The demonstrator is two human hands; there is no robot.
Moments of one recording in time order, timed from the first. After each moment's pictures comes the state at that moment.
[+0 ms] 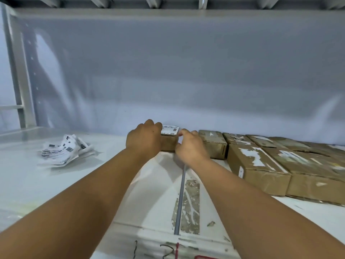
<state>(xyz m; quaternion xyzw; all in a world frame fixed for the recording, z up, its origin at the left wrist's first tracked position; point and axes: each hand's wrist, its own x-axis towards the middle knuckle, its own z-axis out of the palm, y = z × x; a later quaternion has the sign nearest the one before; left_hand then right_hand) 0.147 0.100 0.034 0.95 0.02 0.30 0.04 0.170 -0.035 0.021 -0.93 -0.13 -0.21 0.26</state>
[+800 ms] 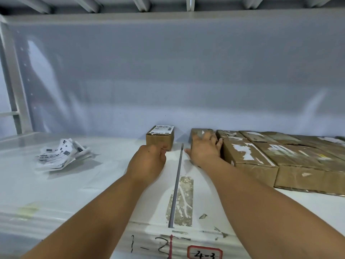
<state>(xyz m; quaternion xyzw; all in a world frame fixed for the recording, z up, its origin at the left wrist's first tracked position) 0.112 0.078 -0.006 0.91 -0.06 0.32 0.27 0.188 -0.076 0.012 -0.98 -0.01 -0.17 0.07</state>
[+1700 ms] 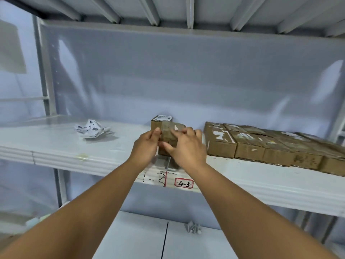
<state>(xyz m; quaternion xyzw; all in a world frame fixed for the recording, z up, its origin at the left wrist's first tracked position) -0.007 0.065 0.002 0.78 -0.03 0.25 0.57 -0.020 -0.068 0.024 -0.93 -0.15 -0.28 0.17</state>
